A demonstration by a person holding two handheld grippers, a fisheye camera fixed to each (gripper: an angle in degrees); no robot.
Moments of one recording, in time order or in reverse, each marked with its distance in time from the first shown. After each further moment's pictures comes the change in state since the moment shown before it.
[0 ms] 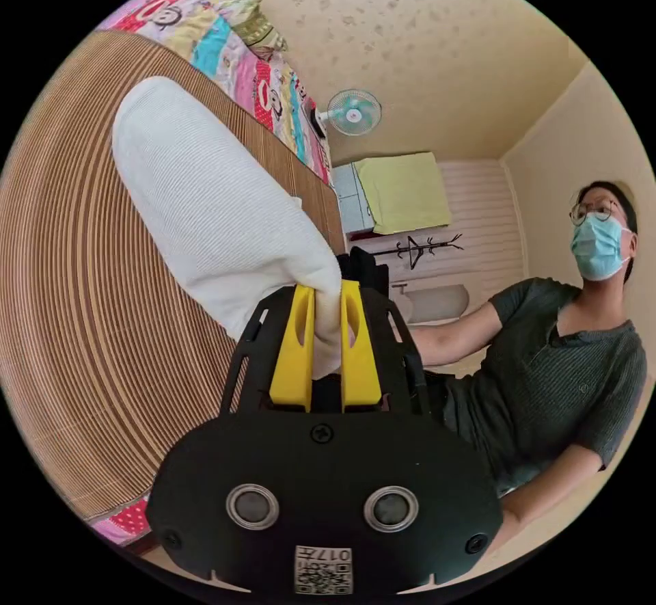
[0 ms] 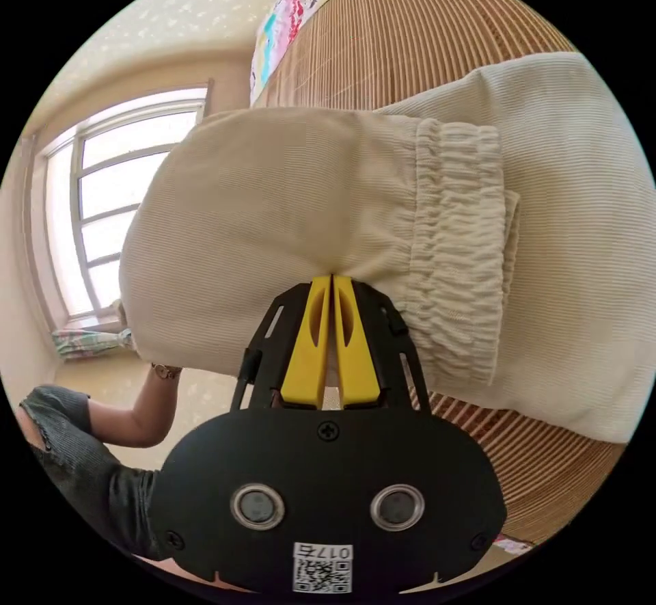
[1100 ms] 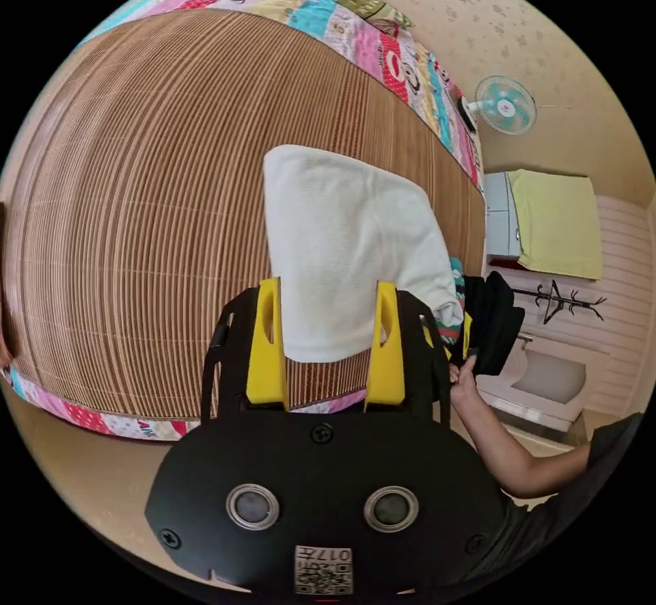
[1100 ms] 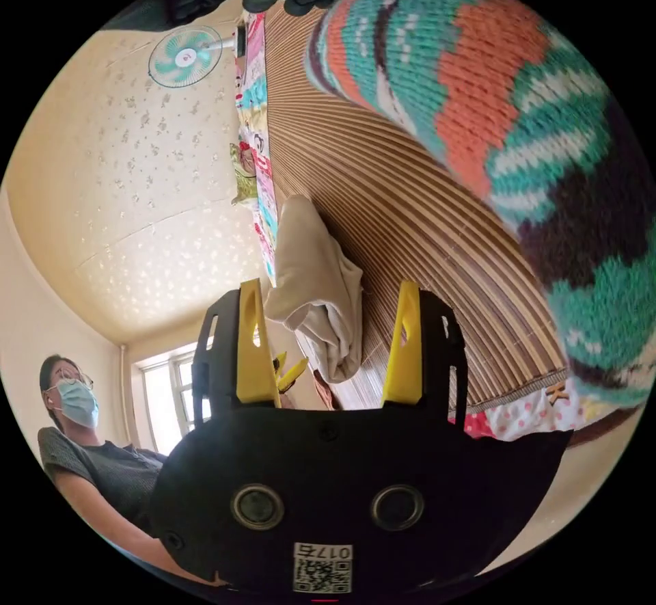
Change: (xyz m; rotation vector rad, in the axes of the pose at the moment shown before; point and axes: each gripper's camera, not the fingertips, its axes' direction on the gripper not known) left arm 0.039 -0.086 0.164 -0.032 -0.502 -0.479; right arm 0.093 0.244 -0.287 0.924 -0.348 0.499
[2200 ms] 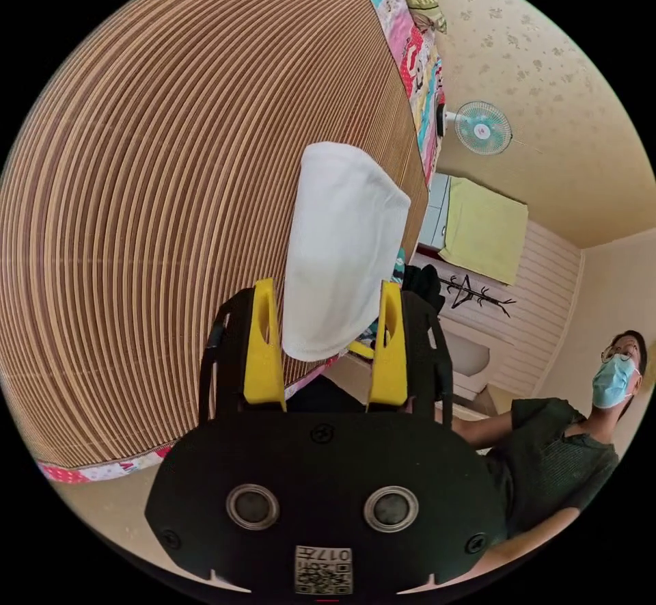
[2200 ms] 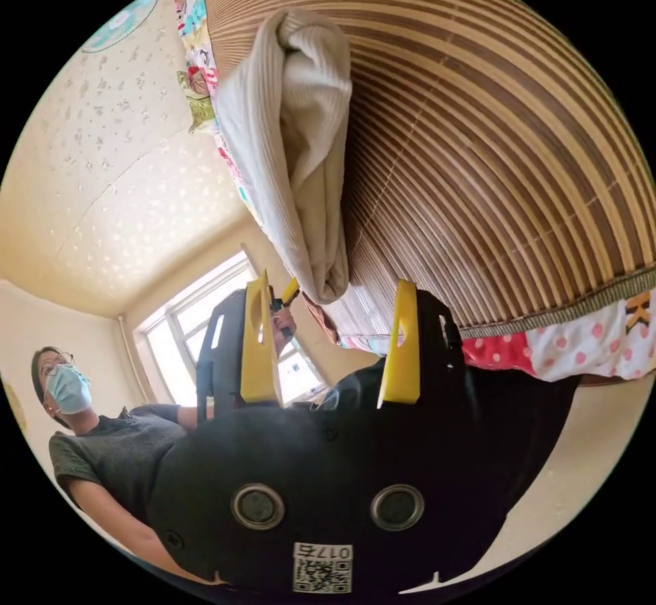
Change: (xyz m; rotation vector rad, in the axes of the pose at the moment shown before) left arm -0.064 -0.115 0.018 -0.210 0.384 0.036; right arm 0.002 0.059 0.026 -0.421 0.063 0.109
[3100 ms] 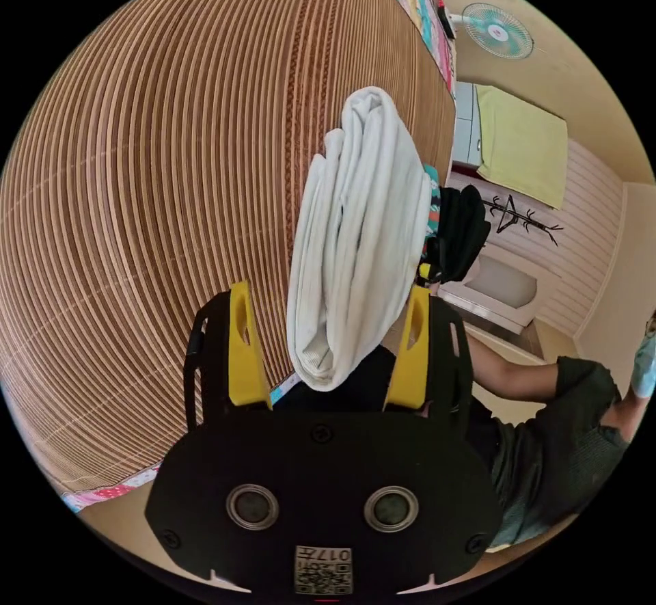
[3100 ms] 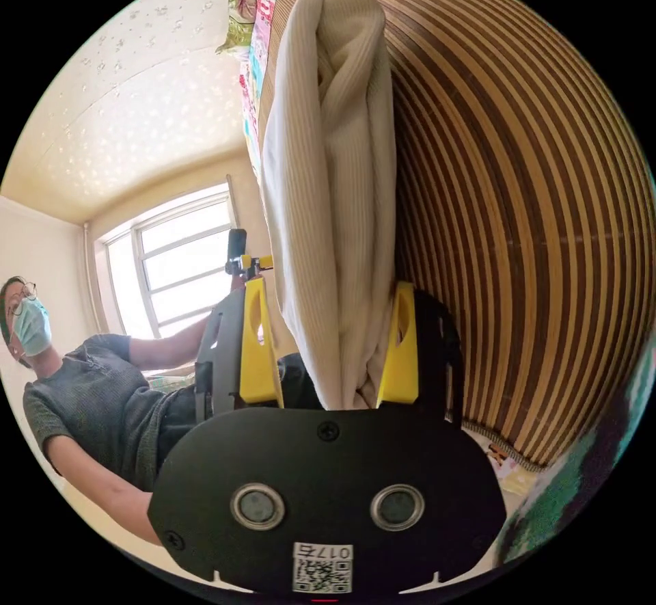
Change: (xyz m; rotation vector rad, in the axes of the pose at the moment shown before) left arm -0.006 0.001 0.076 -0.270 -0.175 0.108; right arm 0.022 -0.019 -0.054 -0.226 0.215 -0.310
